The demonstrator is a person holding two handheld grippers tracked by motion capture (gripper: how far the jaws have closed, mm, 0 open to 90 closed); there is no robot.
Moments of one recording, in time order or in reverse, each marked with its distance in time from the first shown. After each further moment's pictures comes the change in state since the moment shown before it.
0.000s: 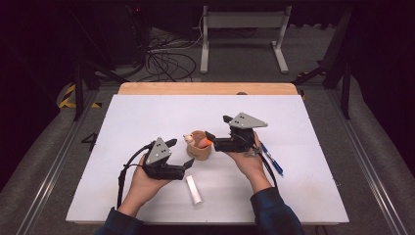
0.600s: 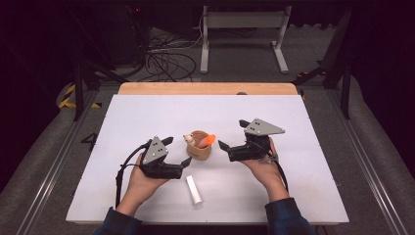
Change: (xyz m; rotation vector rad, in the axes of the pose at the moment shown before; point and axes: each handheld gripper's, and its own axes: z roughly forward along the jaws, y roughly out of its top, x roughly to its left) left arm 0.005 0.000 -0.005 -0.015 0.028 0.000; right arm -0.012 -0.012 -0.041 0.017 -0.009 -0.023
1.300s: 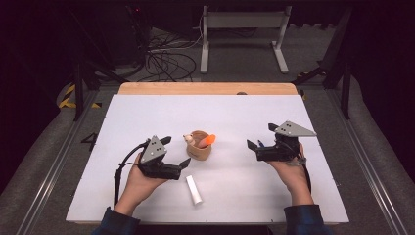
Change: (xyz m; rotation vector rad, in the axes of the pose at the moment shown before) left arm 0.003 0.002 -0.003 0.007 -0.024 -0.004; right arm -0.047 -0.025 -0.049 0.063 -0.122 0.093
